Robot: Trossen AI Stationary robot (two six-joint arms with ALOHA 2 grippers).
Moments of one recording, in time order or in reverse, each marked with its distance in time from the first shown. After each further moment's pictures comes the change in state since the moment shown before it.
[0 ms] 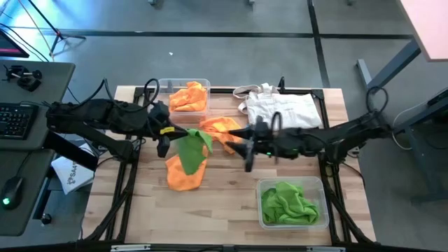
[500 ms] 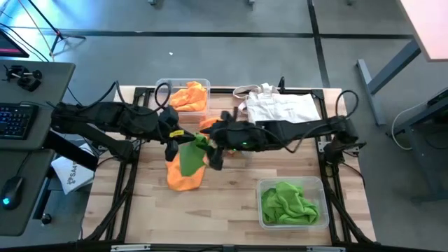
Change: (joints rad) left arm 0.000 0.066 0.000 0.060 0.046 0.006; right arm -0.098 0.427 0.661 -0.542 -0.160 -0.144
